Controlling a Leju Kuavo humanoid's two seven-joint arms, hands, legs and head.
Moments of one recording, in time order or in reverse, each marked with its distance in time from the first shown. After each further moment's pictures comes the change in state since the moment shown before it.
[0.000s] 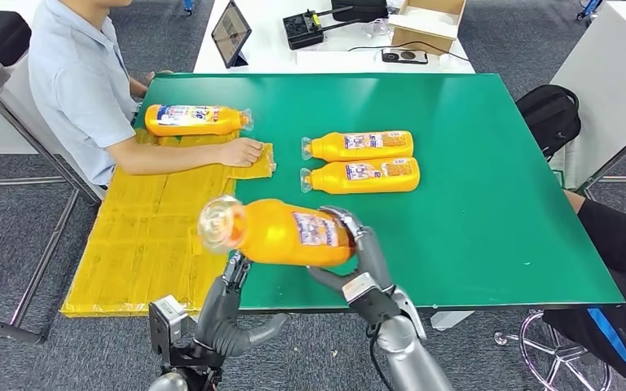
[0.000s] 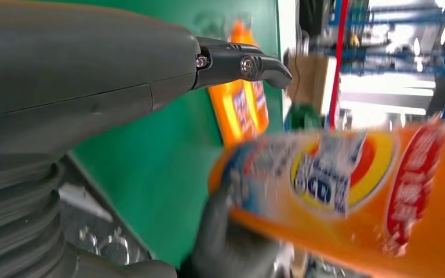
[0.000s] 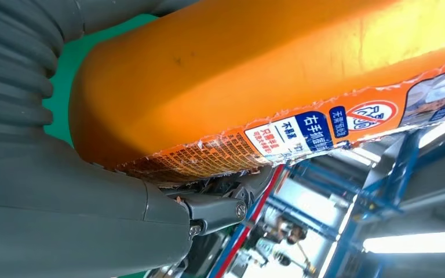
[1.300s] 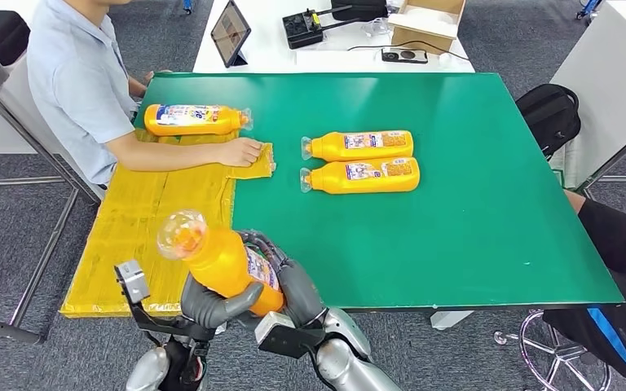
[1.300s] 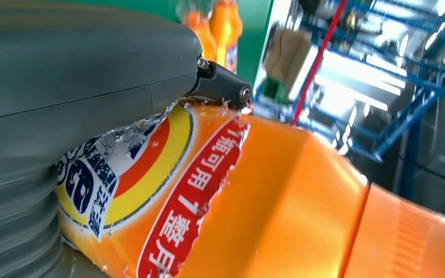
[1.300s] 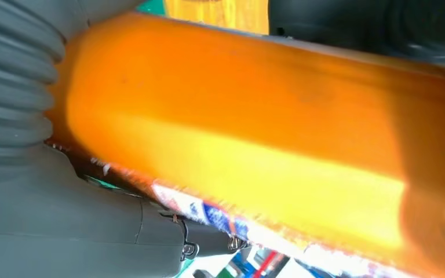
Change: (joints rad) left arm -0.075 -0.016 0.062 -0.001 0.352 -0.133 0.148; right arm -0.070 0.080 0.299 0.306 0.115 -0.102 0.015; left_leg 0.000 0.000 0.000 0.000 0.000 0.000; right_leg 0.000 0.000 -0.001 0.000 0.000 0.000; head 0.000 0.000
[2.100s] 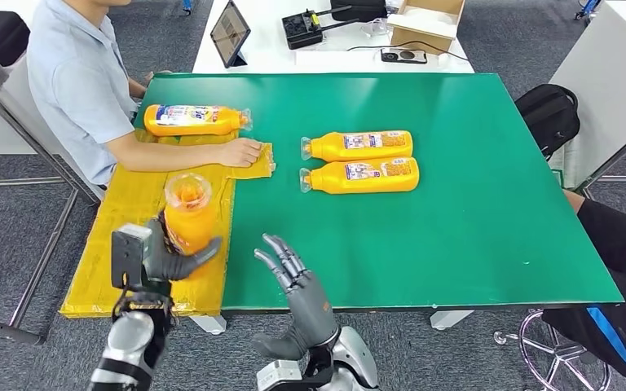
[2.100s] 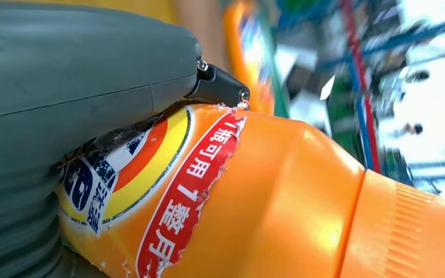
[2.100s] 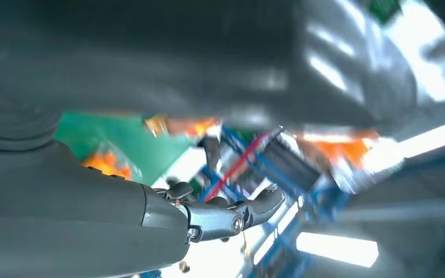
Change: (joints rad) left arm -0.183 0.072 0.185 0.136 -0.618 0.486 -0.023; right arm 0.127 -0.057 0.070 -0.225 0.025 -0.345 -0.067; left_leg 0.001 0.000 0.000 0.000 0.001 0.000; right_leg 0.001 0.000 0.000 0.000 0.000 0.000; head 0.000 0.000
